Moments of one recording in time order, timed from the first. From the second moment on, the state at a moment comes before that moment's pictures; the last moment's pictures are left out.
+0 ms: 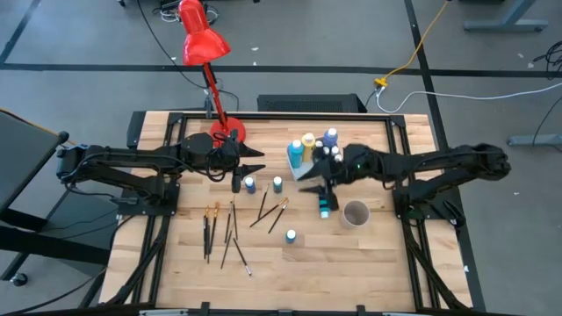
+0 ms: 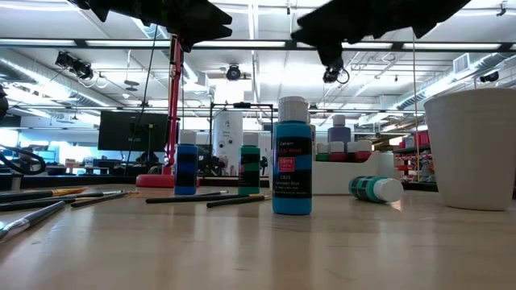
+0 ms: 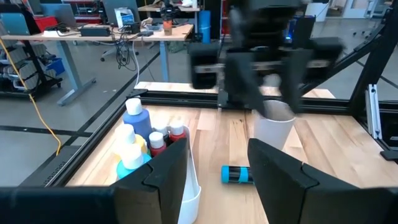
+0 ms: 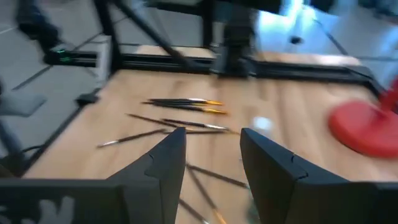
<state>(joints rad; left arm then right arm) 0.12 1.08 0.74 0.19 -0.02 0.01 -0.04 1.27 0.78 0.22 -0.22 -0.06</state>
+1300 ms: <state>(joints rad) 0.12 1.08 0.74 0.18 0.00 0.01 0.26 1.70 0.94 0.12 -0.08 0.00</state>
